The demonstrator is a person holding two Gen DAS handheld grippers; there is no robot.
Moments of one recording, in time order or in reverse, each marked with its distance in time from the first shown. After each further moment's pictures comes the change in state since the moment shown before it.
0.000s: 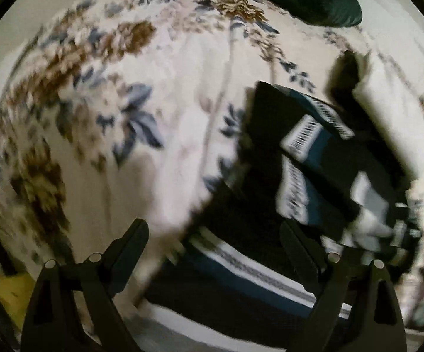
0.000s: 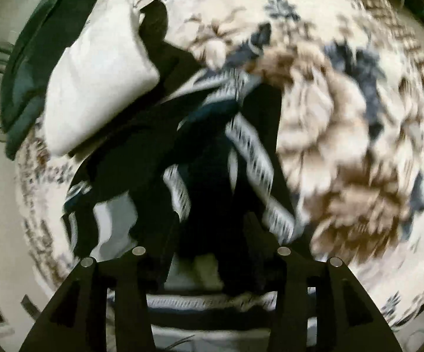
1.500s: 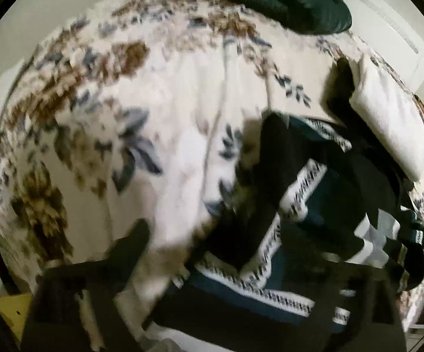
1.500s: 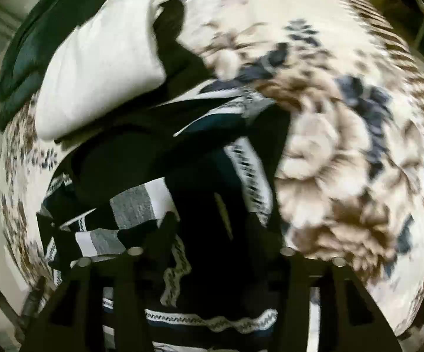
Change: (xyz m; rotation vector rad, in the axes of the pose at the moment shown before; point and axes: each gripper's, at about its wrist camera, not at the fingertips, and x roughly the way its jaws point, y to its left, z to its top) left arm 0.005 -0.002 0.011 0.082 -0.123 0.041; right arm 0.029 0.029 0.033 -0.219 -0.042 -0.166
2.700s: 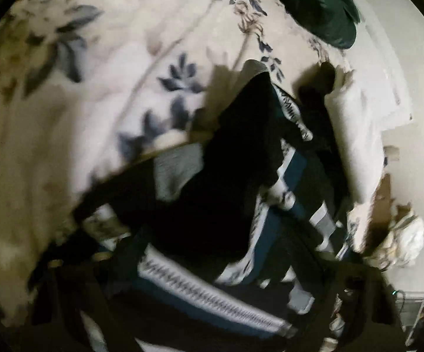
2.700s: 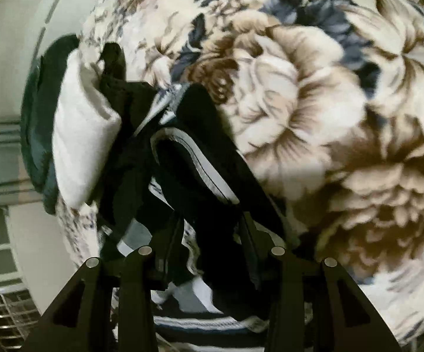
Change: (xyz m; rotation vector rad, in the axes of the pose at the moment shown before) left arm 0.053 -0.016 -0.025 -0.320 0.207 -0.411; right arm 0.004 -0.102 -0.041 0.487 -0.085 0.355
